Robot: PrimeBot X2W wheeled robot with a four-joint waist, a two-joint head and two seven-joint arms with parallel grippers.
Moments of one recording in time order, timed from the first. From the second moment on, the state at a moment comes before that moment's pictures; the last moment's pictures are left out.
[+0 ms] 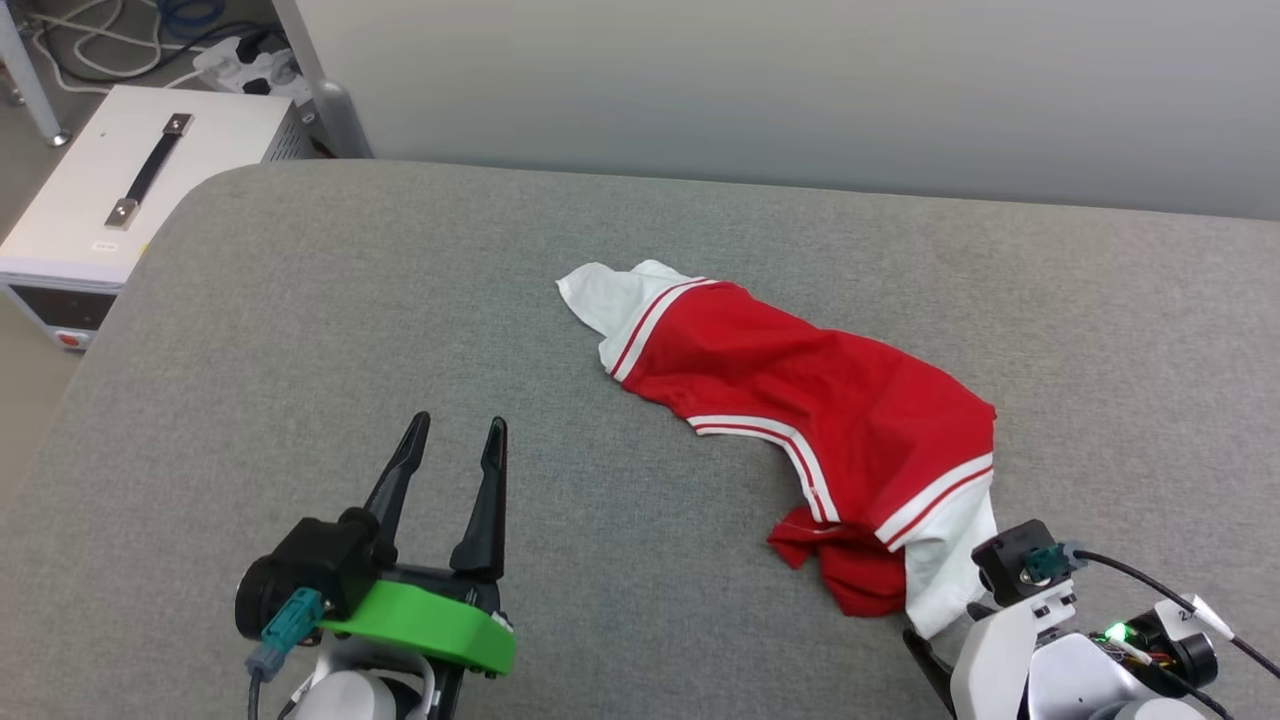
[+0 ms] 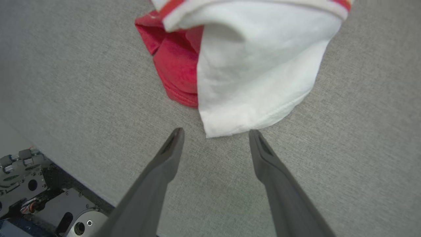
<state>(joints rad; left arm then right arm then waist) -0.04 0.09 -0.14 0.06 -0.26 -0.13 -0.26 0.04 -0.28 0.26 -0.07 0.26 0.13 0.66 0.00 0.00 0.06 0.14</state>
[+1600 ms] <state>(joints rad) -0.07 0.09 -0.17 0.12 -0.26 -0.13 -0.26 -0.10 -0.62 0.13 0.32 0.11 0.13 0.46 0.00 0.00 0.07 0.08</state>
